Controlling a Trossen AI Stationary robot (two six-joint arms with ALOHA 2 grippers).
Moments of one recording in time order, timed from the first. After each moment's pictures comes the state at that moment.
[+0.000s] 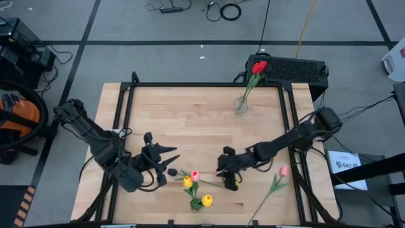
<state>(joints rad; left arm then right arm) -0.71 1.36 1.29 -0.59 -1.00 -0.52 0.38 1.63 0.90 -0.02 0.06 0.46</state>
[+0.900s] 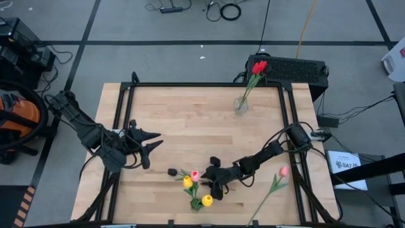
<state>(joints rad) -0.71 1.02 1.00 -0.67 -1.00 -0.68 0.41 2.10 0.96 0.50 0.22 0.41</state>
